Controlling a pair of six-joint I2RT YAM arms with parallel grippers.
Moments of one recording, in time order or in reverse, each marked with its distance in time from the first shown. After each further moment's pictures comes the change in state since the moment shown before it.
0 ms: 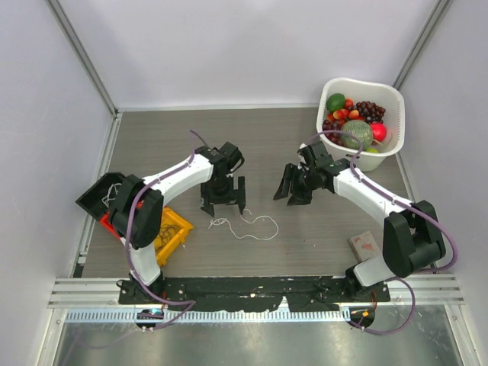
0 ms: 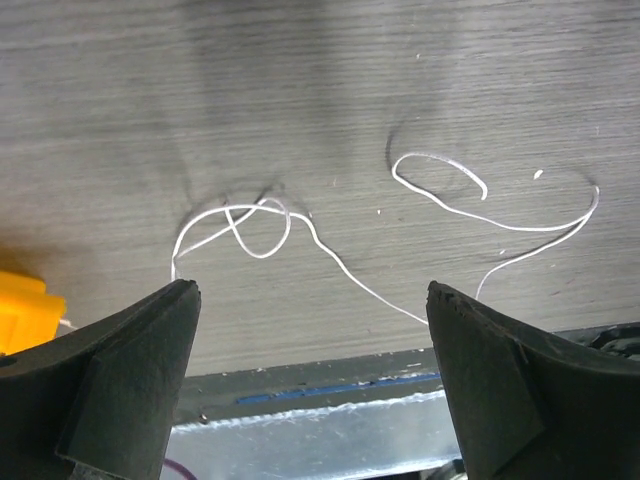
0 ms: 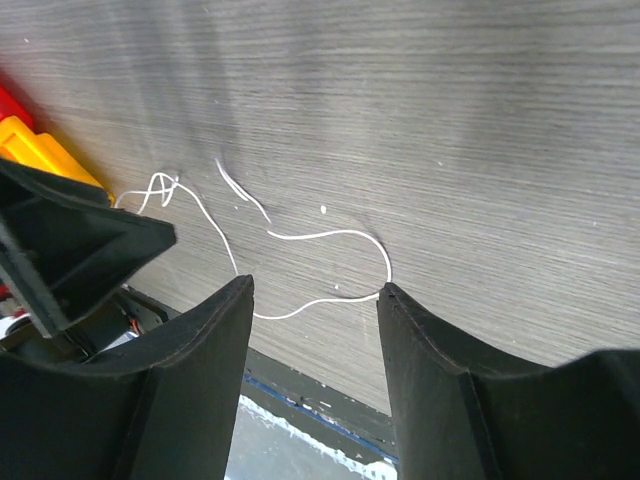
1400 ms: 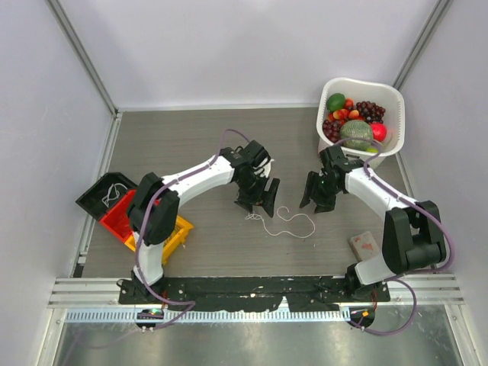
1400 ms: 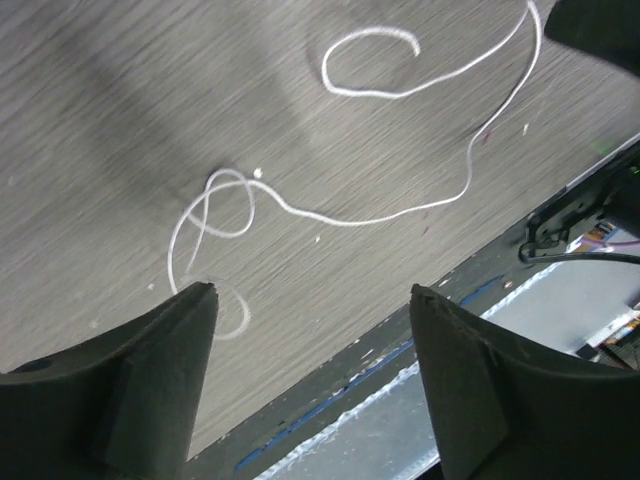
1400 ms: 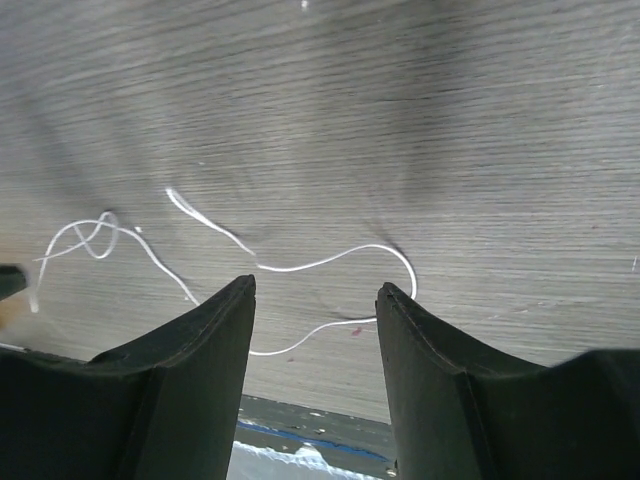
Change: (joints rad) left arm -0.147 0.143 0.205 0.156 0.281 0.214; right arm -0.174 -0.017 -0.057 -0.166 0.151 -0.126
